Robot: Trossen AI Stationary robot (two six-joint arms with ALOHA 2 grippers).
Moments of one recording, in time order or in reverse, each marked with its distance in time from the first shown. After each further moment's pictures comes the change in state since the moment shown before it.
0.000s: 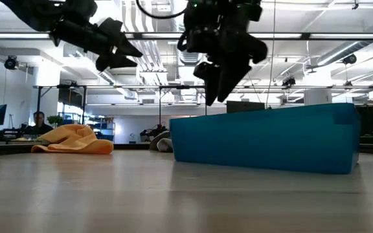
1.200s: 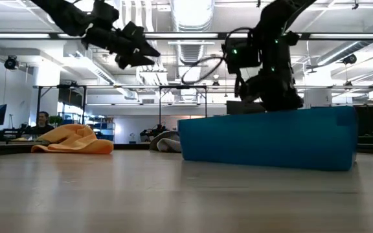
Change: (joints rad) left arm 0.074 0.330 0.310 0.077 0.091 0.037; right arm -0.127 -0.184 -0.494 0.028 0.061 0.871
